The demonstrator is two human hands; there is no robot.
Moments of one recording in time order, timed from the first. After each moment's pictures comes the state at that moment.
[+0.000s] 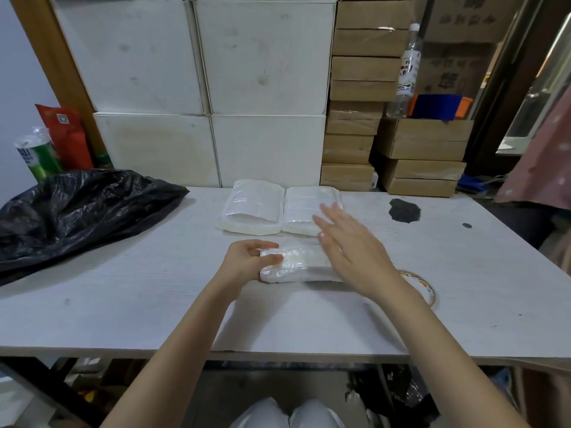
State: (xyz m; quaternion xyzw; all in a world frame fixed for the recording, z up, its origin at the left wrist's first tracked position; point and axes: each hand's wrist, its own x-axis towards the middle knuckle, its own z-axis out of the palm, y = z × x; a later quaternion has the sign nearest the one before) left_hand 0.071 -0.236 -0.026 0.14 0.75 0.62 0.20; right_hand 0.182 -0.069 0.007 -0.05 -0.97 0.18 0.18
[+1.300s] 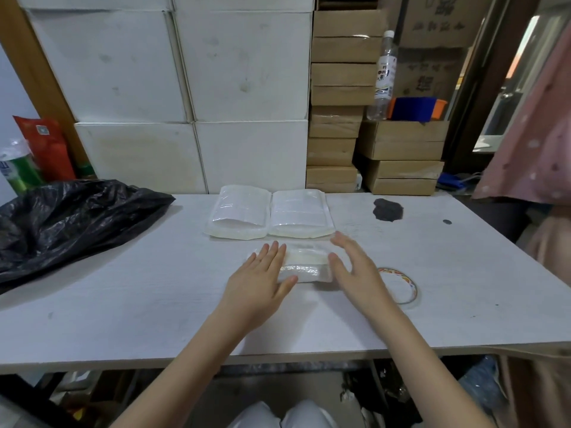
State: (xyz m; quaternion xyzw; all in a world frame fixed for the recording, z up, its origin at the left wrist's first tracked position) left_hand 0.110 -0.224 -0.040 0.42 0.90 0.09 -0.02; right_hand 0.206 -0.059 -0.032 -0.17 -0.86 0.42 0.23
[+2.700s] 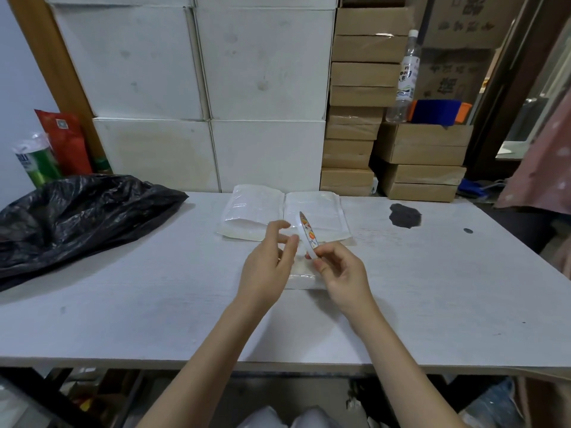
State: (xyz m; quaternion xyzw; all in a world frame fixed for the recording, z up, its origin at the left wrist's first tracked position) left_hand 0.104 -0.211 -0.017 0.28 0.82 0.51 -0.01; right_hand 0.167 -0.085 -0.045 -0.06 -0.75 0.58 0.31
